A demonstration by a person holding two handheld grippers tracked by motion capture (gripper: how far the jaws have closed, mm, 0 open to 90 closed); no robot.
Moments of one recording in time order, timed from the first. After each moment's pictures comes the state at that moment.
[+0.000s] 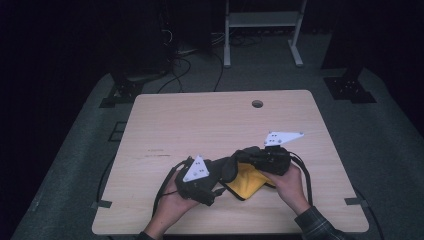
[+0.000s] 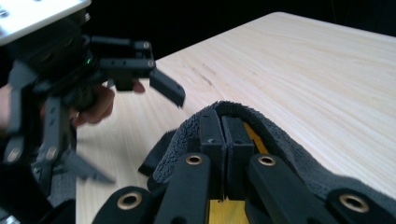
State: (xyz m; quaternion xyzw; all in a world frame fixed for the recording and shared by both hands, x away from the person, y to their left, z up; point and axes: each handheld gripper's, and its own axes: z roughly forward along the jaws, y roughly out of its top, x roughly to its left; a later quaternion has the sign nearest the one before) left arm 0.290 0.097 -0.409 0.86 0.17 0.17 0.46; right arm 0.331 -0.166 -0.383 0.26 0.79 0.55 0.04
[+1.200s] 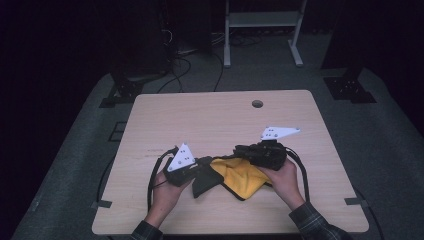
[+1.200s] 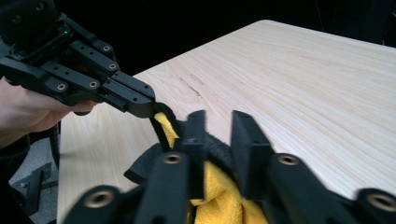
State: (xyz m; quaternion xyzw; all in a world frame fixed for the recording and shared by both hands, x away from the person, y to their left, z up) left arm 0.307 0.130 -0.391 0.83 0.19 0.19 0.49; right arm 0.344 -0.161 -0.383 0.28 0.79 0.55 0.05
